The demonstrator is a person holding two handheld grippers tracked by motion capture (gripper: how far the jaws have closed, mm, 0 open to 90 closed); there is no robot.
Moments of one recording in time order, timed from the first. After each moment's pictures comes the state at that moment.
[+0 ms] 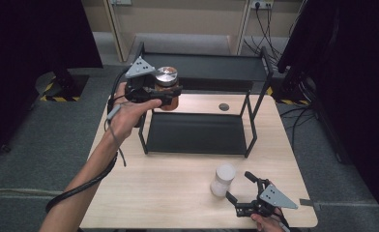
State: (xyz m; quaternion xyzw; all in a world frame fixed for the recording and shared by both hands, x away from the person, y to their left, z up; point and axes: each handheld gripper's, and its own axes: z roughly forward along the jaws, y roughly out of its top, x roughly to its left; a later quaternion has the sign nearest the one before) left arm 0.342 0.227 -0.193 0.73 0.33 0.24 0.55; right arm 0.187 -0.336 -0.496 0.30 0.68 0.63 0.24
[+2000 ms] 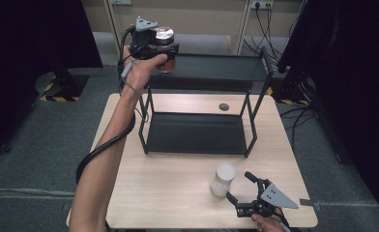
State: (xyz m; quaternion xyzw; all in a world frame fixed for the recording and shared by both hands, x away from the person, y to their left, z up) left arm 0.410 0.193 -0.159 0.67 0.42 0.32 0.52; right arm 0.187 -0.339 -0.496 0.30 0.67 0.63 0.23
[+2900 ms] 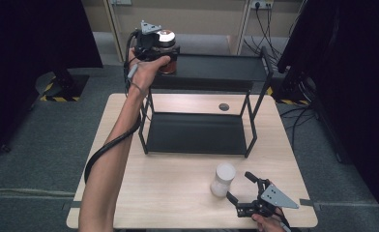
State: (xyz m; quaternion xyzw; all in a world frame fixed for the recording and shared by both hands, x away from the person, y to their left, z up) left arm 0.423 0.183 -0.173 0.67 0.43 0.32 0.51; right arm 0.188 -0.340 -0.496 0.30 0.68 0.63 0.23
